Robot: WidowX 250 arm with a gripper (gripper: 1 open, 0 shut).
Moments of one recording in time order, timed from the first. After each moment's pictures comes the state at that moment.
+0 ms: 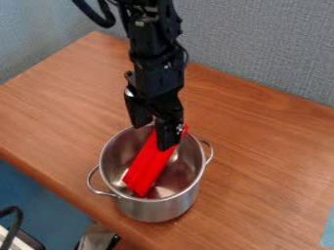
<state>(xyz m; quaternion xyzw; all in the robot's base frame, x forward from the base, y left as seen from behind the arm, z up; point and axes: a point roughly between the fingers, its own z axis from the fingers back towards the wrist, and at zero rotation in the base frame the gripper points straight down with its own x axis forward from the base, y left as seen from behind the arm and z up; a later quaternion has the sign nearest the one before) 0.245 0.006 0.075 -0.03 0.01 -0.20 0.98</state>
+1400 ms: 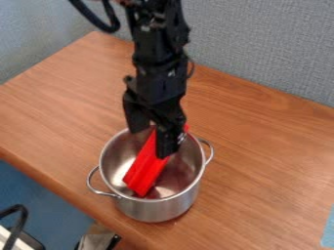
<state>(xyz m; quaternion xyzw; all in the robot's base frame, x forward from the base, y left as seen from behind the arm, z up) 0.232 -0.002 0.081 -0.01 0.03 -0.19 0.98</state>
